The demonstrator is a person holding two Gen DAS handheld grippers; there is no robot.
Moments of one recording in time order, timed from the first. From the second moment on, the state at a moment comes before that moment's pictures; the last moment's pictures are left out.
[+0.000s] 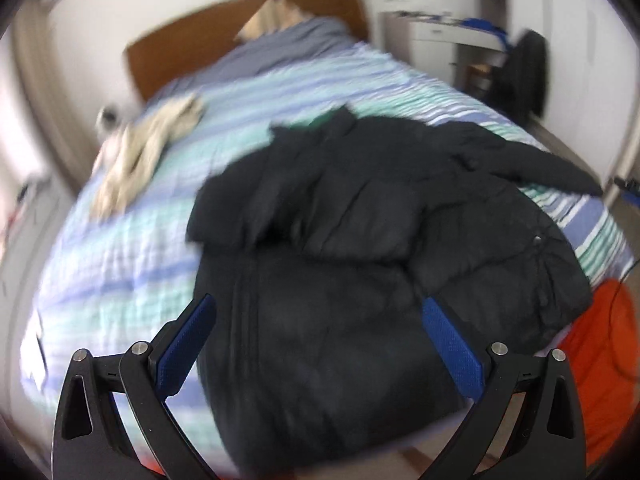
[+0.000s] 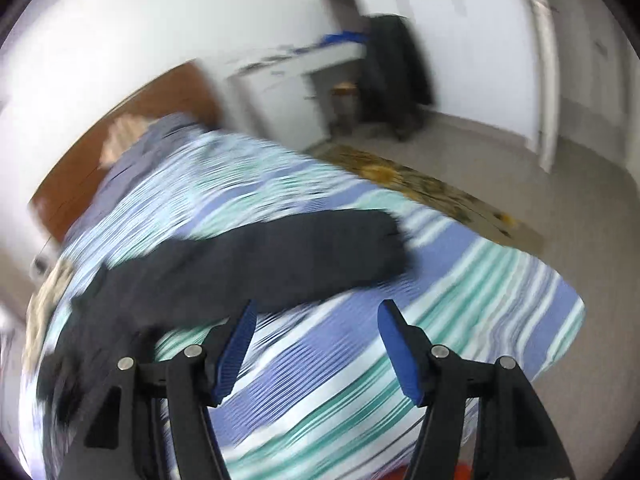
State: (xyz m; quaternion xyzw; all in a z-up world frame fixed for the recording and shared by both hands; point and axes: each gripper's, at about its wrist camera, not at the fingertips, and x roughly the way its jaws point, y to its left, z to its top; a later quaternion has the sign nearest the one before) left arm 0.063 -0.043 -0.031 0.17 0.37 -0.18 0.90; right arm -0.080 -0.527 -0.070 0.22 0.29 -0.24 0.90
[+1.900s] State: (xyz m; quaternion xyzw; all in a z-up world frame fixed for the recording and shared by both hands) left arm 0.117 0.222 -0.090 -0.11 0.51 -0.09 0.85; right arm -0.067 -0.406 -0.098 0.18 0.45 -0.03 0.87
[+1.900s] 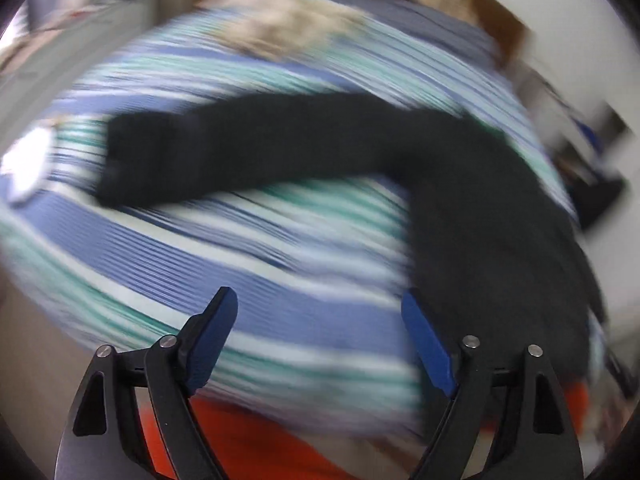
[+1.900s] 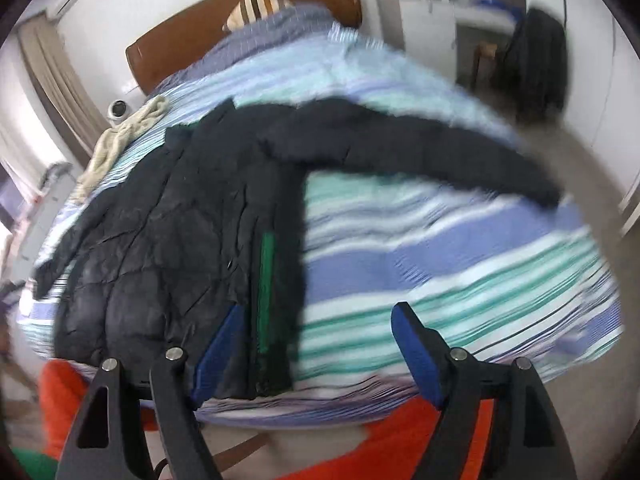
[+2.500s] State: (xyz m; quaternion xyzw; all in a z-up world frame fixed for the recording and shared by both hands) left arm 0.076 0.110 -0.180 -0.01 0.57 -0.17 0.81; right arm -0.049 -0.359 -0.169 0.21 0.51 0.04 0.84
